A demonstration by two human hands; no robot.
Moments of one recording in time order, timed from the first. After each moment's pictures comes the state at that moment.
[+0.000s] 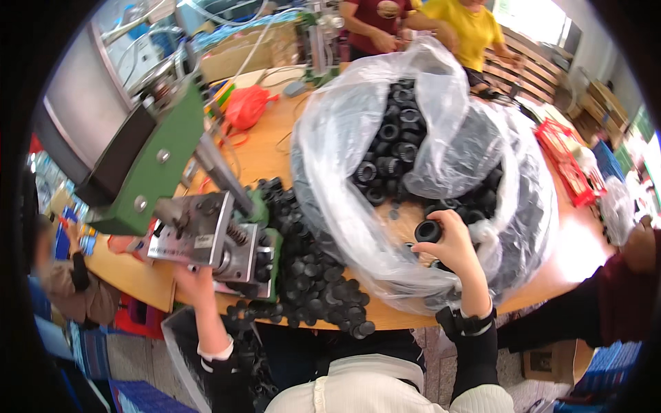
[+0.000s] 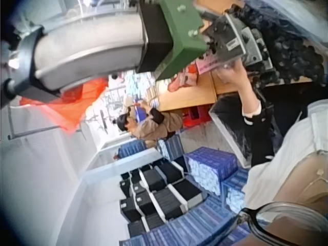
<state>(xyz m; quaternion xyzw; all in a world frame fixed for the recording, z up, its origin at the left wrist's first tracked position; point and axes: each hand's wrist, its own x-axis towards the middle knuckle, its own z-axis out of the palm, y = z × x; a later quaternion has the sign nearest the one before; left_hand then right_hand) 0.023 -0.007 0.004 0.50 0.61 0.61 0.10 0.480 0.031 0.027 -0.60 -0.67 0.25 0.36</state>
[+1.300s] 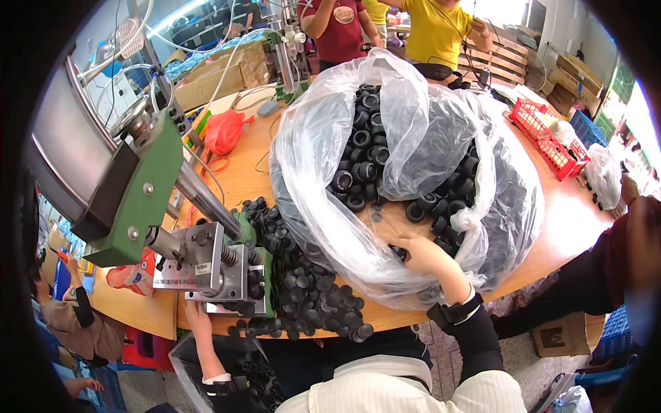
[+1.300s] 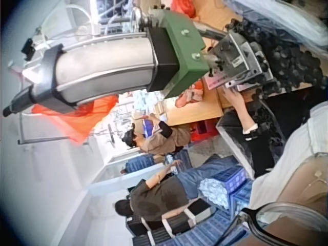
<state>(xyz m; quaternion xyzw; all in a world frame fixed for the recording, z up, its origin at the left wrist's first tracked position) -0.085 -0.024 -0.096 0.62 0.72 0.31 0.04 0.480 0.031 -0.014 -0.61 -0.72 0.29 0.11</state>
